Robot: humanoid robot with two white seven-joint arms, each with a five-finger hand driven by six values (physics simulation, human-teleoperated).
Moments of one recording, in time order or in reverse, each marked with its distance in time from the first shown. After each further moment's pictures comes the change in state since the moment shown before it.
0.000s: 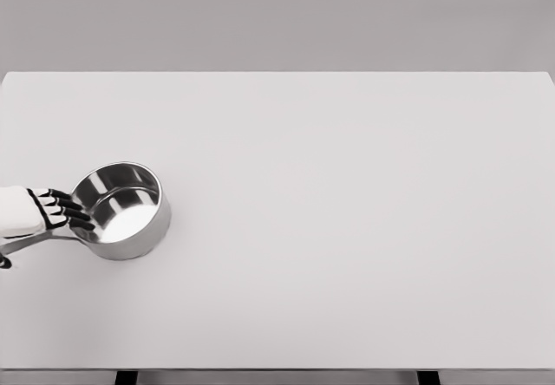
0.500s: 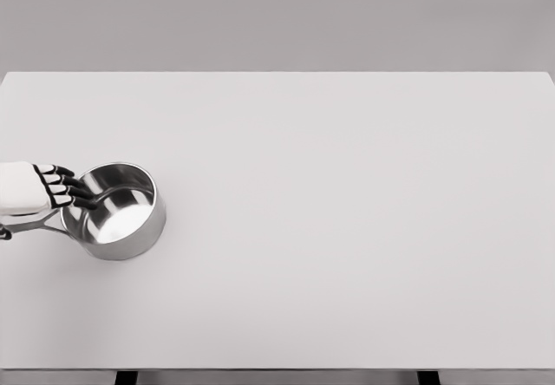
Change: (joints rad) left arm -0.069 -0.060 0.019 0.025 -0.096 0.000 -0.035; right arm 0.000 0.000 0.000 0.000 0.000 0.000 0.000
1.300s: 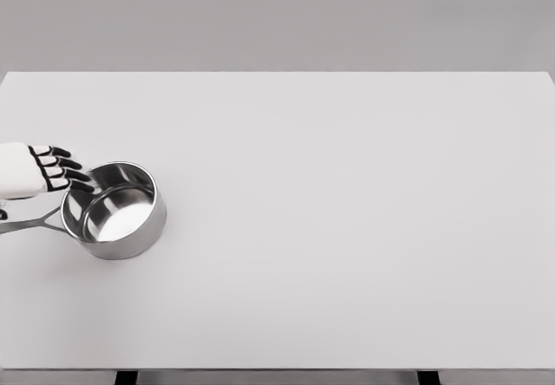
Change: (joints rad) left arm -0.049 0.012 0.015 -0.012 -0.031 0.000 0.006; right arm 0.000 0.000 0.000 0.000 0.000 0.000 0.000
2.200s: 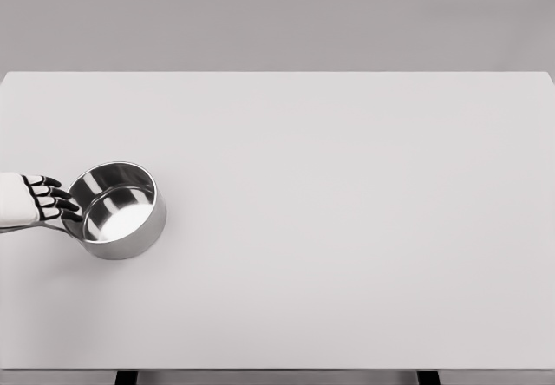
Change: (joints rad) left arm 0.054 0.018 -0.027 -0.003 -0.072 0.000 -0.006; right arm 0.000 0.000 0.000 0.000 0.000 0.000 0.000
